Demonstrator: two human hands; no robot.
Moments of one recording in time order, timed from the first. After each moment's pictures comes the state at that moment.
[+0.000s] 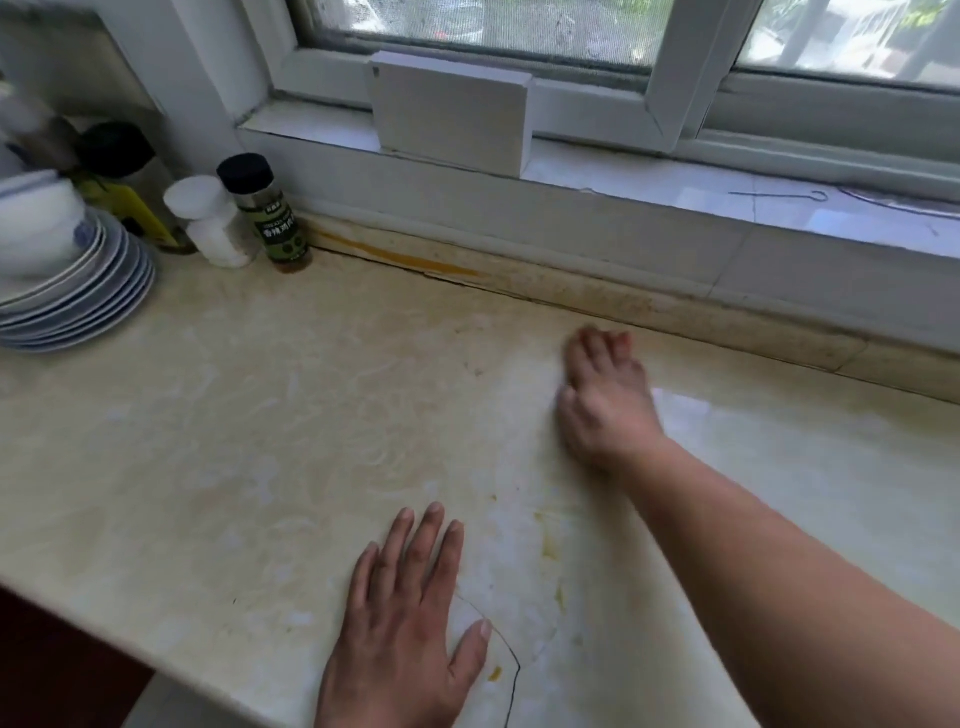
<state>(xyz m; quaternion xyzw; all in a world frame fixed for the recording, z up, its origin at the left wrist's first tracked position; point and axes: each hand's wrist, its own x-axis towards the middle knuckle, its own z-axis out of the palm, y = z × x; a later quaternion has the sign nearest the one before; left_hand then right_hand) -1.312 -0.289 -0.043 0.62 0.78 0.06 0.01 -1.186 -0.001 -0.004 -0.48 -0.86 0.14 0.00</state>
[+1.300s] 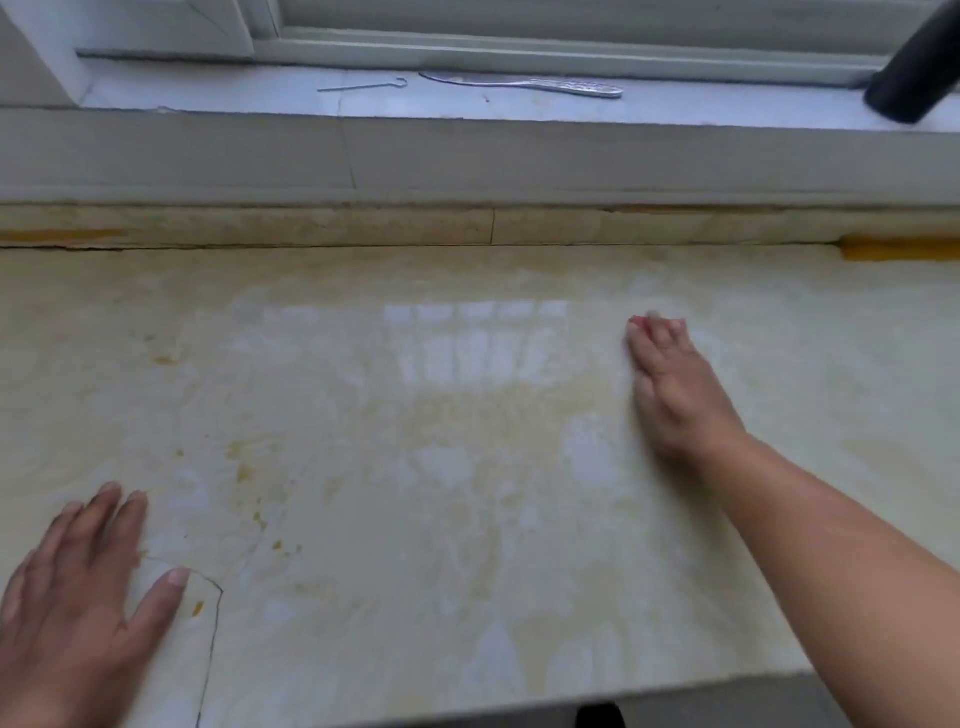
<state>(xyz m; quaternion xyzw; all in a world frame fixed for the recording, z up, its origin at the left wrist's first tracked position) -1.337 -0.287 -0.070 0.58 0.80 0.12 0.10 -0.782 -0.054 -0.008 -0.66 -0.73 0.14 0.04</state>
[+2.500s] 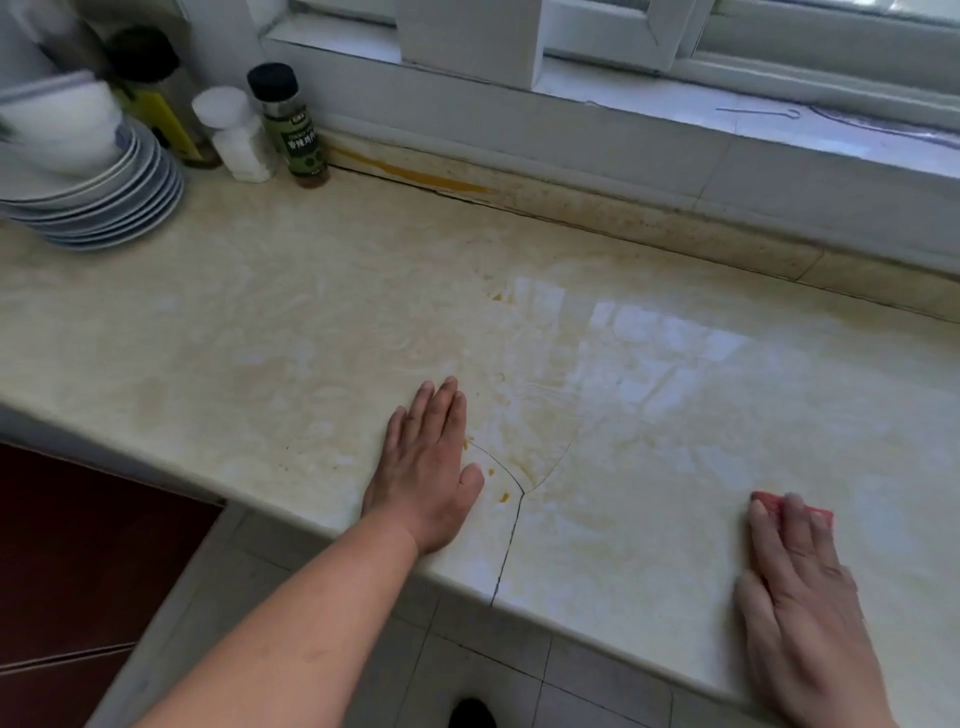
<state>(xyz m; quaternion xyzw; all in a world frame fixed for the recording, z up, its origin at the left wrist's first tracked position) -1.310 -0.288 -0.014 0.59 0.79 0.04 0.19 -0.942 -0.245 -0.010 -0.63 -0.76 0.17 0.00</state>
